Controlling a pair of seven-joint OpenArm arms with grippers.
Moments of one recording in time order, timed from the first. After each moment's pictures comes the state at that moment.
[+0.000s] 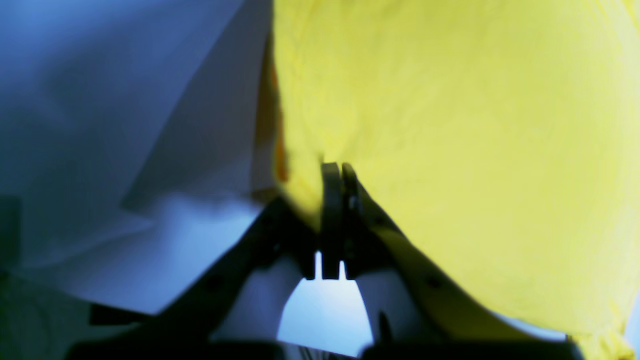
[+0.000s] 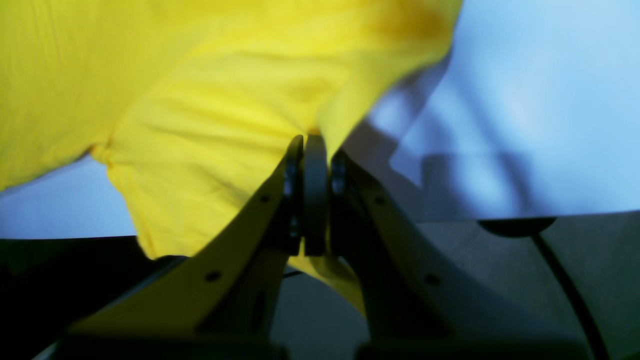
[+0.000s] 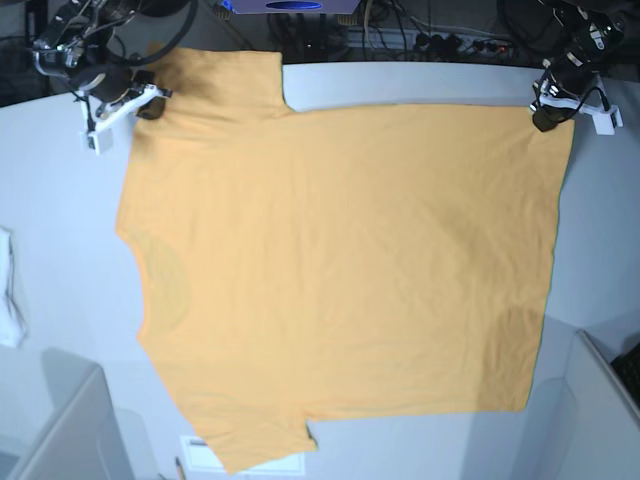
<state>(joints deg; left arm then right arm) 27.5 -4.6 -50.3 99.4 -48.1 -19.6 56.3 -21.5 -6.2 41.4 109.6 31.2 28.4 -76.8</state>
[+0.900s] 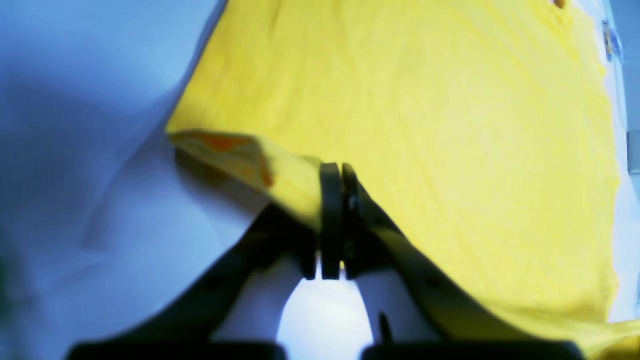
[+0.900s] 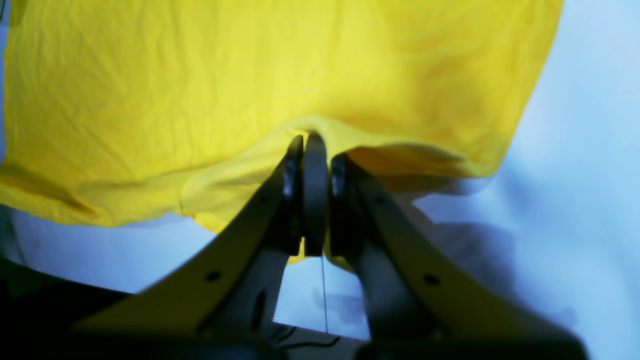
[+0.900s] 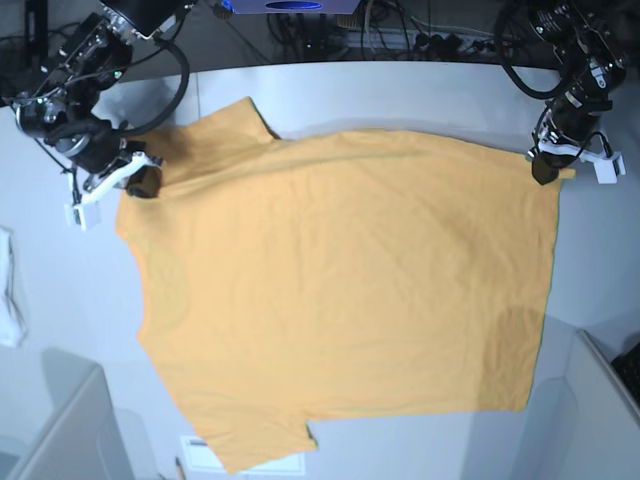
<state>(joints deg) 19.6 -5.9 -46.2 103.4 -46.7 -15.6 56.8 -5.2 -5.3 41.5 112.0 36.6 28.4 -85.7</state>
